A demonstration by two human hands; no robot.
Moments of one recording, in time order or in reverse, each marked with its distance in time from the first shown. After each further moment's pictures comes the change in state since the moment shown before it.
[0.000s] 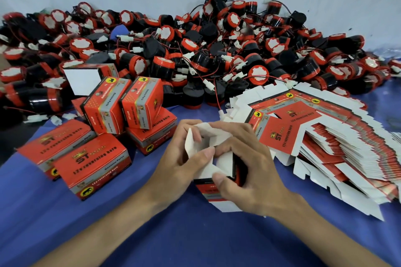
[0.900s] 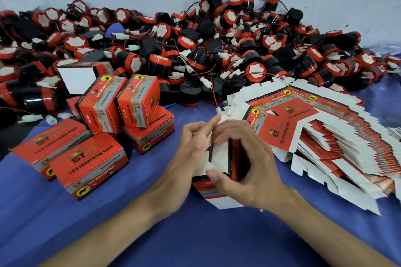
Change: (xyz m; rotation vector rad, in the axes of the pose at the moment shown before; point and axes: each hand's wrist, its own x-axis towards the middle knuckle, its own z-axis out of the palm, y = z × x) left_hand -0.015 0.010 0.006 0.166 -0.115 -0.015; right_hand -0.003 0.015 0.004 0.124 0.102 -0.055
